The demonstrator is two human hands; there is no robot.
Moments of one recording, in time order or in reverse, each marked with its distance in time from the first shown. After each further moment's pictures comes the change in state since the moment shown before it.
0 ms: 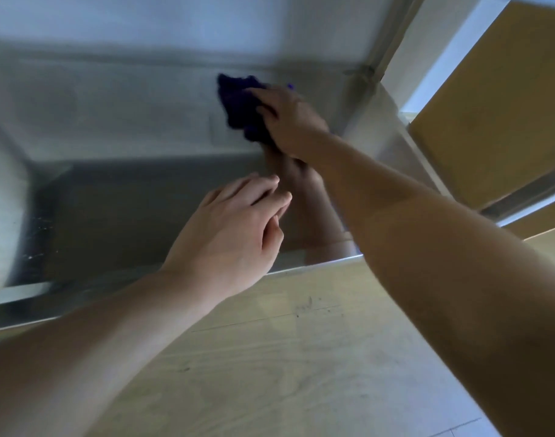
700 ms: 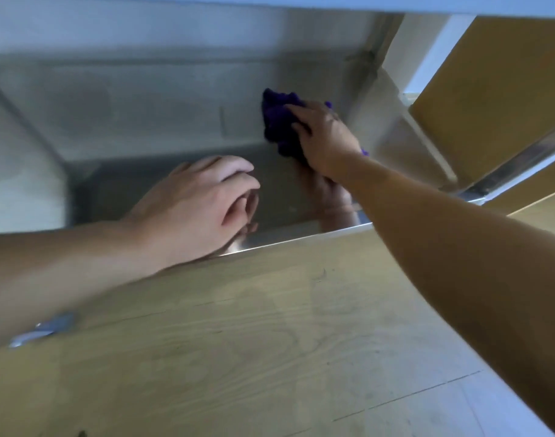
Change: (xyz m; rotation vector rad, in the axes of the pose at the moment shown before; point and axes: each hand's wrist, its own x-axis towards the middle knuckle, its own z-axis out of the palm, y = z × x) left_hand -0.028 -0.041 -0.060 0.089 -0.084 0.184; right_hand -0.074 -0.011 -0.015 -0.053 0.093 0.111
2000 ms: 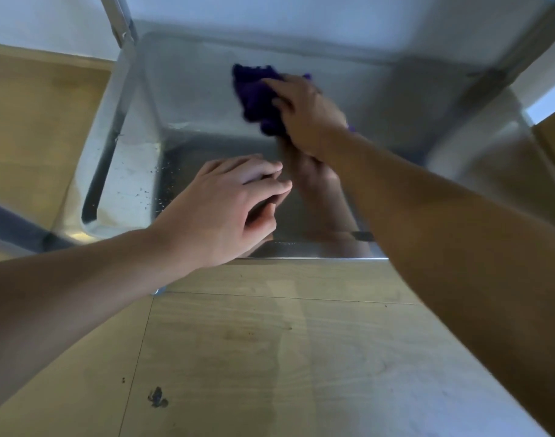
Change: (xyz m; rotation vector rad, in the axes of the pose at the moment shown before) left_hand -0.083 -0.081 -0.003 -0.045 0.094 -0.151; right_hand 0.067 -0.174 0.076 0.146 -0.158 -0.208
